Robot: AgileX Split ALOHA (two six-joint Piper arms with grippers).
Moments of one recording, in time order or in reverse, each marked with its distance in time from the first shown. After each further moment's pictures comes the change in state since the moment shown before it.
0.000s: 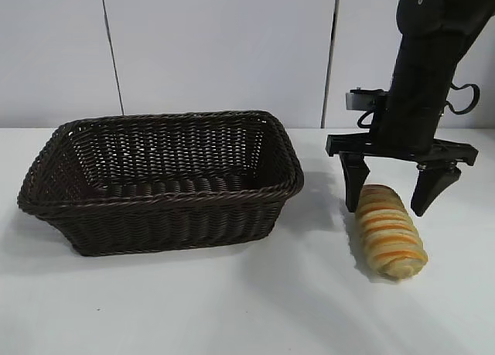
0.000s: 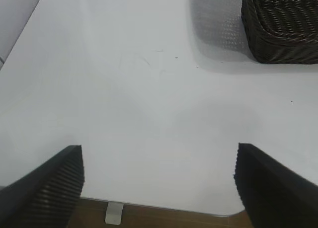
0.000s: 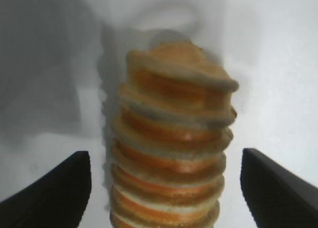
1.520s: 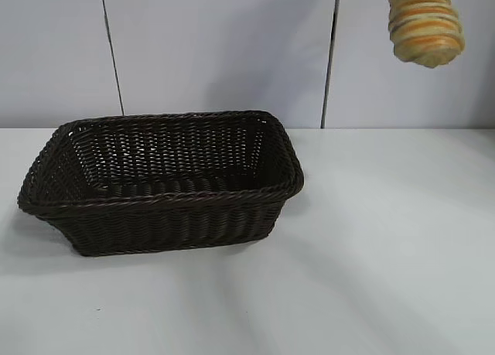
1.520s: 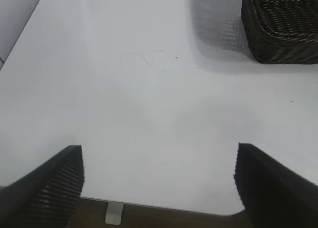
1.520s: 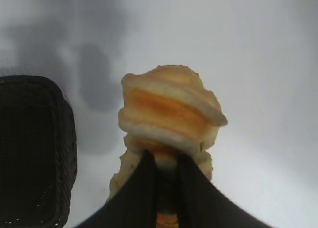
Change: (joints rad) left arm 0.000 0.000 0.000 0.000 0.000 0.000; right arm 0.097 -0.303 -0.438 -0.008 0.225 -0.064
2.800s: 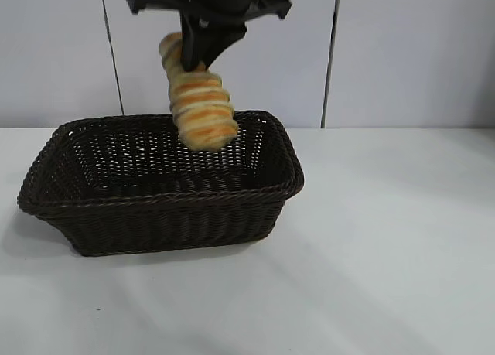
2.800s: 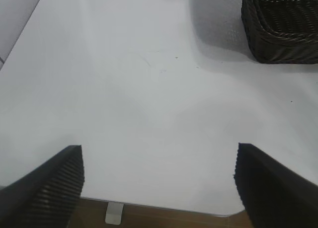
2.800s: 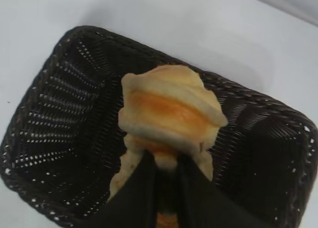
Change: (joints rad) left arm 0.000 0.000 0.000 0.000 0.000 0.000; right arm 0.333 0.395 0.000 -0.037 -0.387 -0.016
